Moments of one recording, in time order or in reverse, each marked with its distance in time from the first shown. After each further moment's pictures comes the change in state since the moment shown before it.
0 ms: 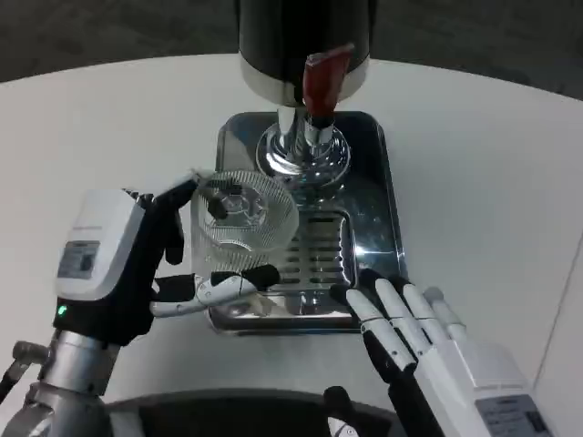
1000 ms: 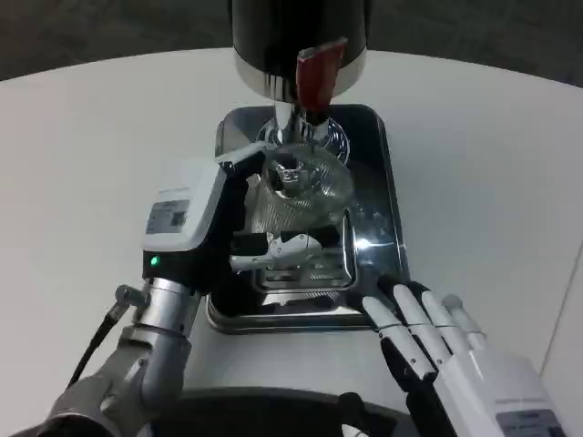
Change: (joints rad) left arm -0.419 -0.091 -0.313 0.567 0.044 0.086 0.305; right arm 0.078 0.001 -0.008 -0.029 -0.011 -0.014 -0.053
